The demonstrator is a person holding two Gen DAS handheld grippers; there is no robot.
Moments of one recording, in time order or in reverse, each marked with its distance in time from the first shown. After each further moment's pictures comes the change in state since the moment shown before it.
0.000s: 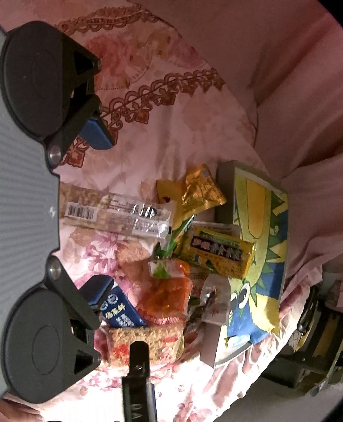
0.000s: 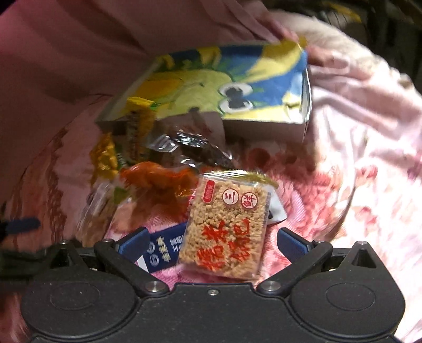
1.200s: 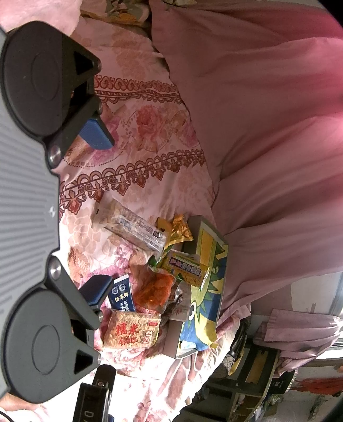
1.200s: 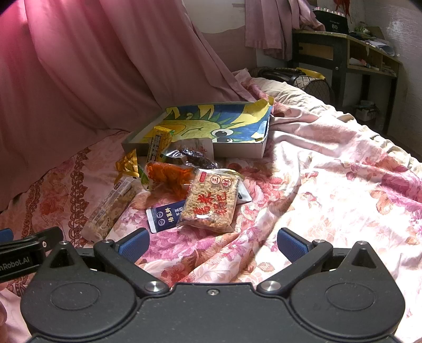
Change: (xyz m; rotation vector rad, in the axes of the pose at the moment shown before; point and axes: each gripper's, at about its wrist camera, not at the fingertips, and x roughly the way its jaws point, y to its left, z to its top) left arm -0.119 -0.056 -0.121 -0.221 -0.349 0.235; right arm -0.116 -0.001 -0.132 -0.074 -0.364 -0.046
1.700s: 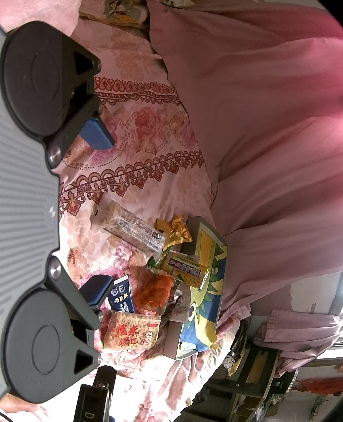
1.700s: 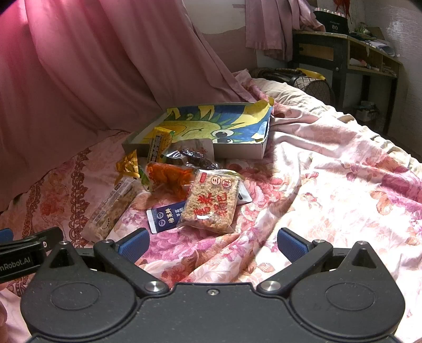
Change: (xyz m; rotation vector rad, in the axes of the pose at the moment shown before) left arm 0.003 0.004 0.005 -0.001 -0.001 0.002; right arm 0.000 -0.001 -0.002 0.000 -0.002 0.001
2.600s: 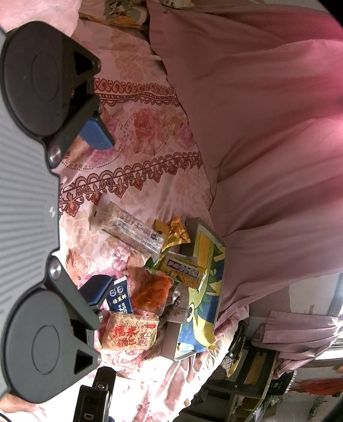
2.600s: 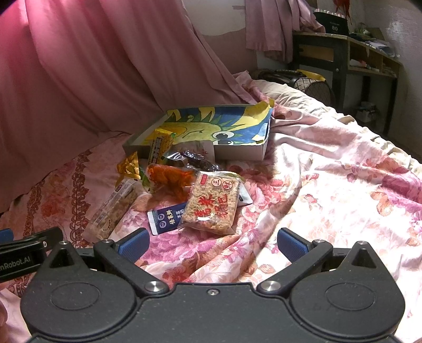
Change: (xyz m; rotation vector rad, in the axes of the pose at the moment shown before) left arm 0.000 0.000 0.000 0.001 -0.003 0.001; right arm -0.001 0.000 0.000 -0.001 -0.006 0.002
